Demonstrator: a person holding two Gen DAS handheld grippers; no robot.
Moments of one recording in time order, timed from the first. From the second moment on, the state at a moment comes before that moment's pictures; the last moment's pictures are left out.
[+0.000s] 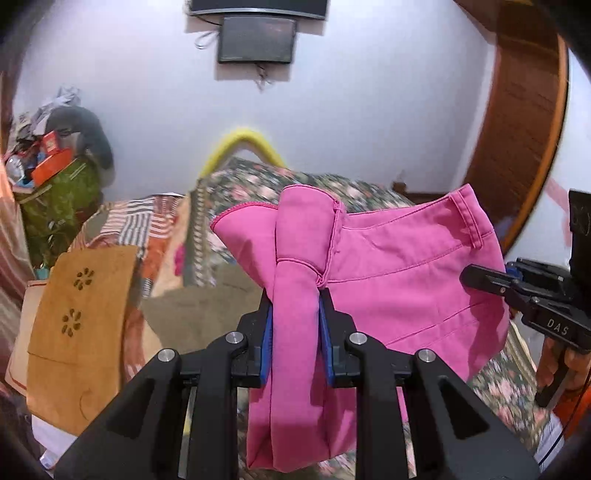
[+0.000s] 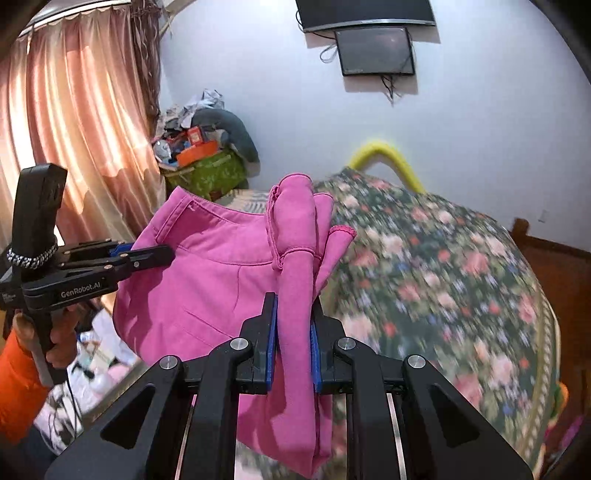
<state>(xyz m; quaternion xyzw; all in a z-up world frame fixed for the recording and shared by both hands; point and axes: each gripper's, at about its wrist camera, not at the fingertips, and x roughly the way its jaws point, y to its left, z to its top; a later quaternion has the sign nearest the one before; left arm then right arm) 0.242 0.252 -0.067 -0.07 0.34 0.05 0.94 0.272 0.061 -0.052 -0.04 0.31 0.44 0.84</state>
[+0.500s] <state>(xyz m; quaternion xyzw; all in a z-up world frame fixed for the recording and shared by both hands) 0.336 0.358 -0.196 -0.10 0.43 0.13 0.89 0.350 0.188 -0.148 -0.05 0.39 0.44 0.81</state>
